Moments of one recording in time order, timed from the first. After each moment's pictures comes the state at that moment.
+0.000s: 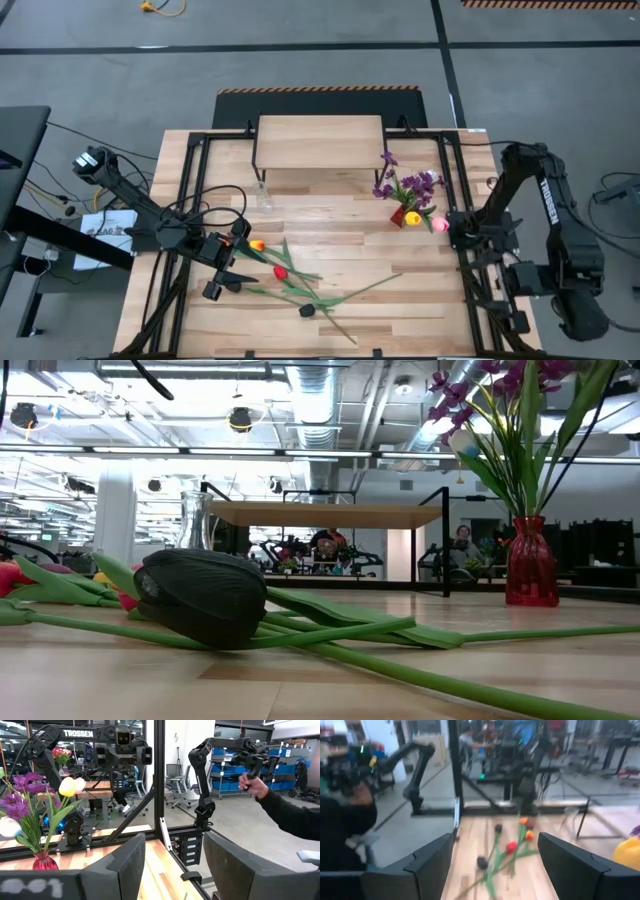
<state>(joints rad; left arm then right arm) -0.65 0.94 0.52 0.54 -0.30 0.00 1.55 1.22 1.25 -1.12 1.39 1.10</state>
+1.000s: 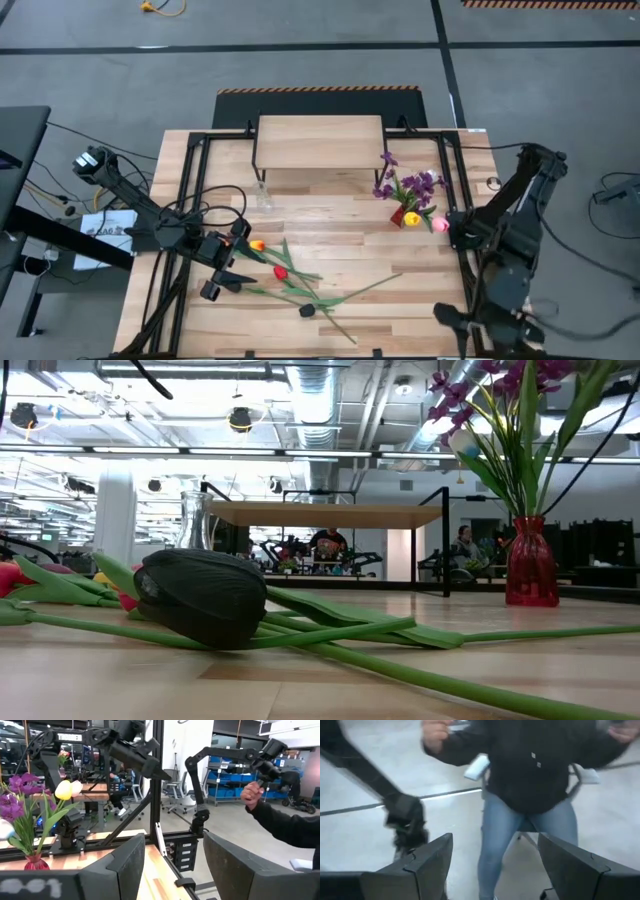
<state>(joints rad) -0.65 0.94 0.52 0.57 -0.29 -0.03 0.99 1.21 1.19 -0.43 -0.41 -0.19</state>
